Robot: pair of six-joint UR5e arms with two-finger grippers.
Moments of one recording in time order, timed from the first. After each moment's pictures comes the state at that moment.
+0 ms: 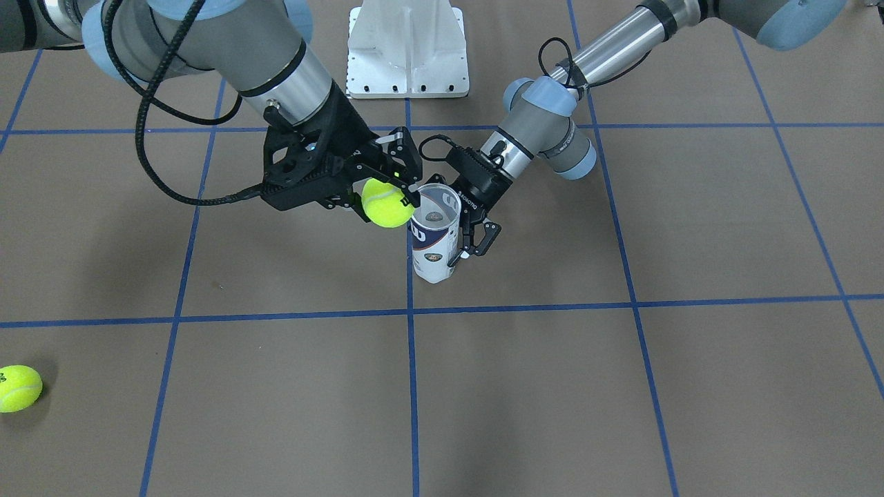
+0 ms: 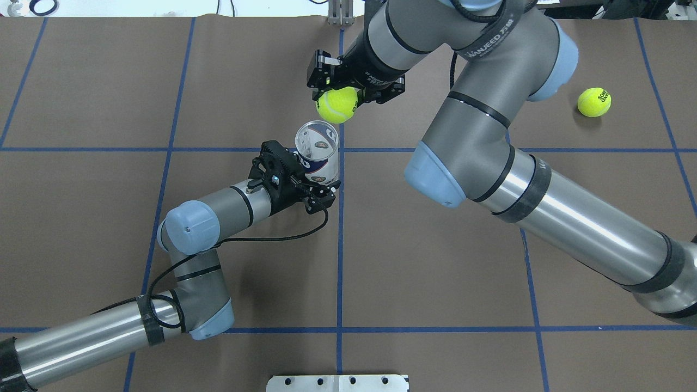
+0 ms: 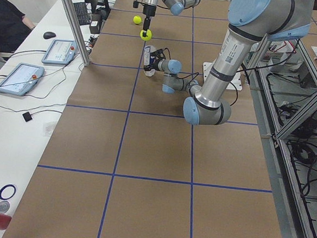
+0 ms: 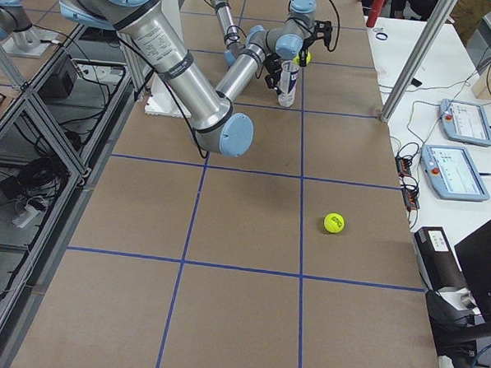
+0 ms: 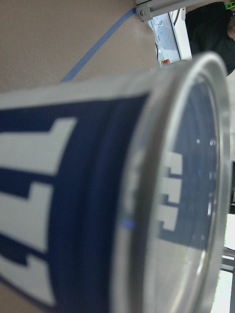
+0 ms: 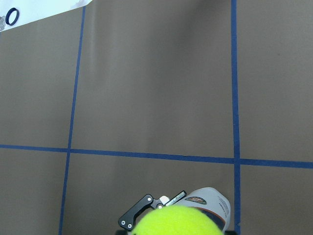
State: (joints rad) left arm -0.43 -2.18 -1.26 -2.94 -1.37 -0.49; right arm 0.75 -0.72 1.64 -1.32 2.09 1.25
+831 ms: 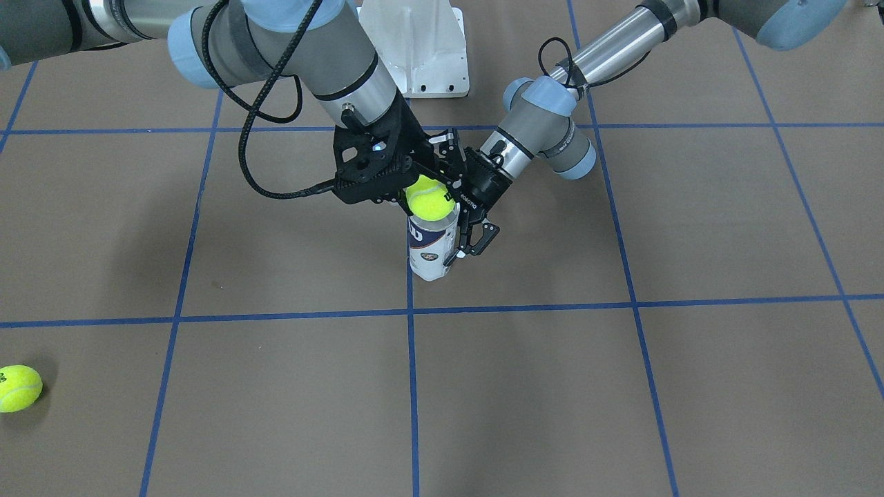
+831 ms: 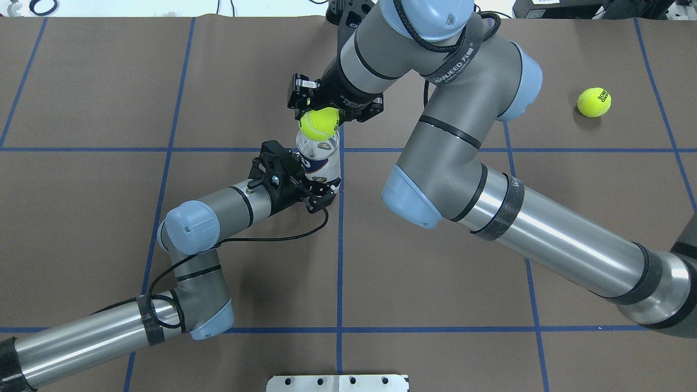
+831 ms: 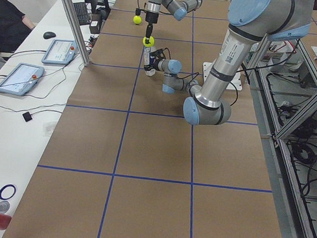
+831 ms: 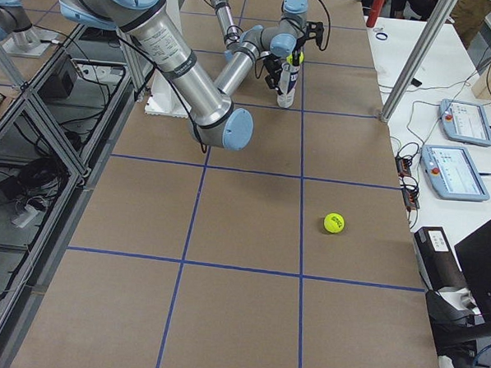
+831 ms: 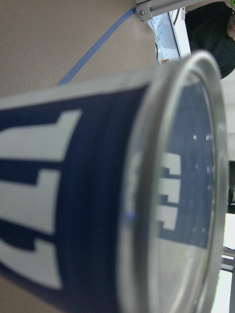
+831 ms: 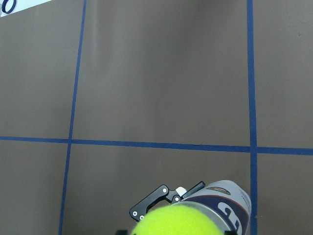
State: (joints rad) left arm -0.43 -2.18 -1.26 -2.94 -1.37 -0.49; right arm 0.70 -0.70 1.61 -1.32 2.06 1.26
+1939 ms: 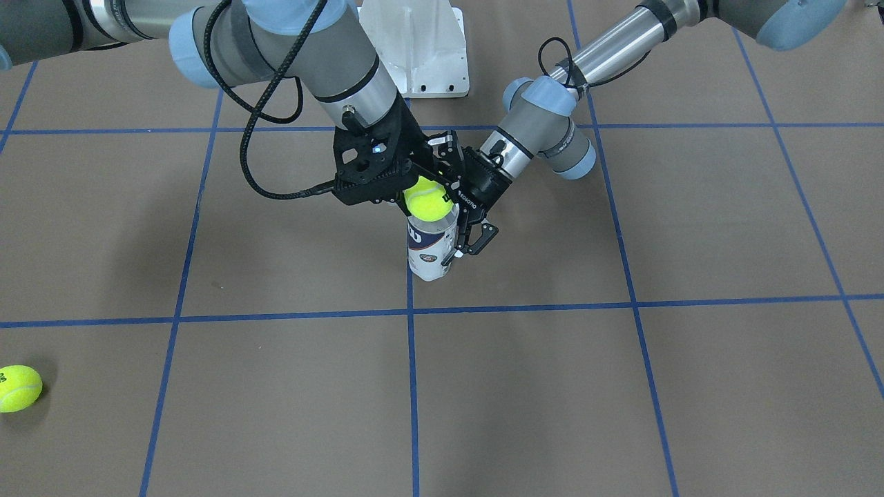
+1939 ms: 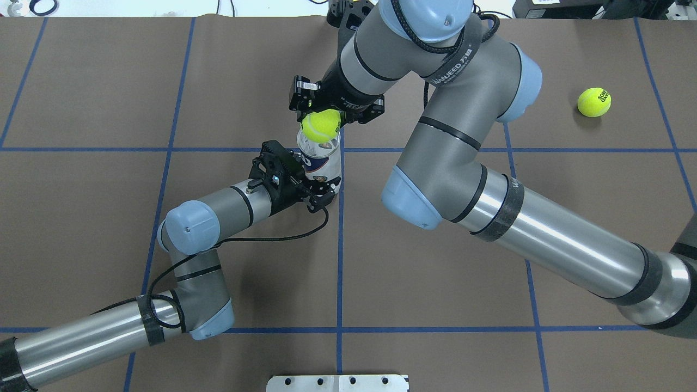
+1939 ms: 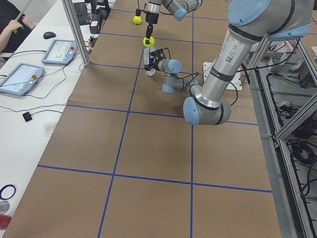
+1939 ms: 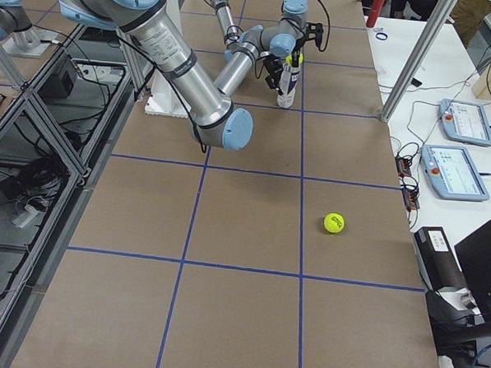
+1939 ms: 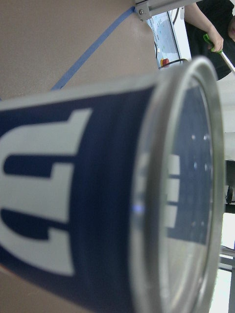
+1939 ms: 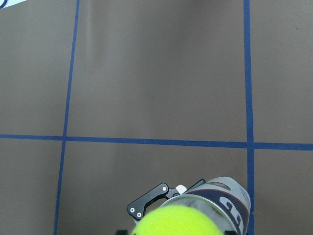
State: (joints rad) left arm -0.43 -2.18 -1.26 -2.94 -1.38 -0.49; right arm 0.70 -0.71 1.61 -1.34 2.06 1.26
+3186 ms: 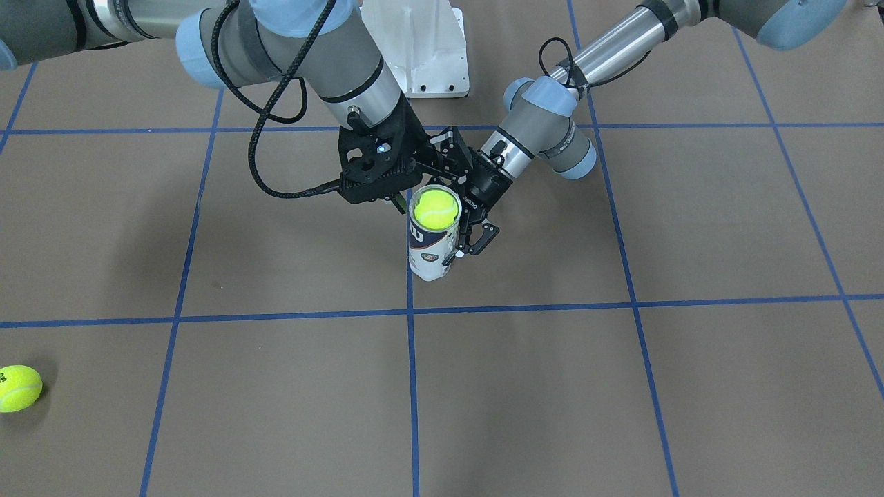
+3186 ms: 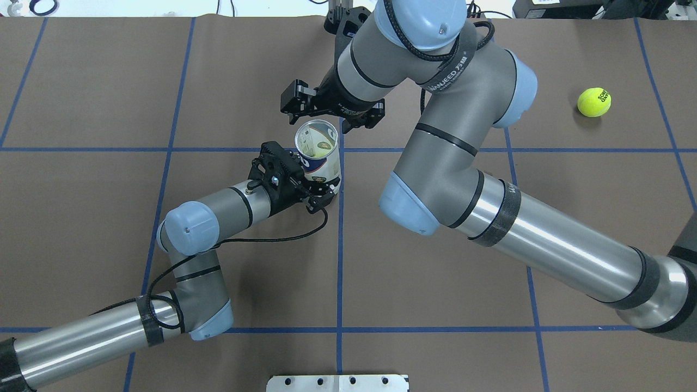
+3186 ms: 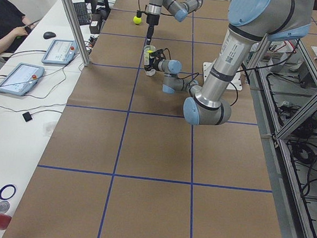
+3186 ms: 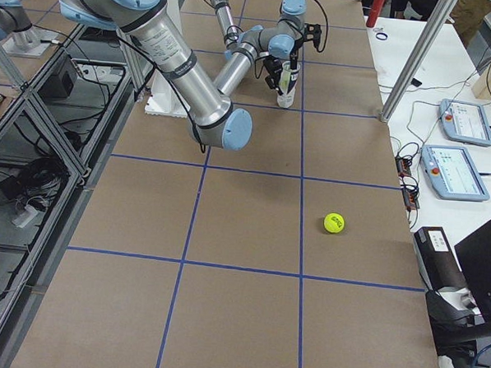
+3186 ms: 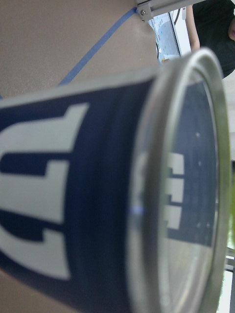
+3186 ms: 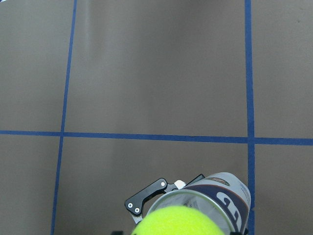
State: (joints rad) left arm -0.43 -2.17 -1.26 -2.94 -1.37 -0.49; right arm 0.69 -0.71 1.61 -1.34 2.05 1.26
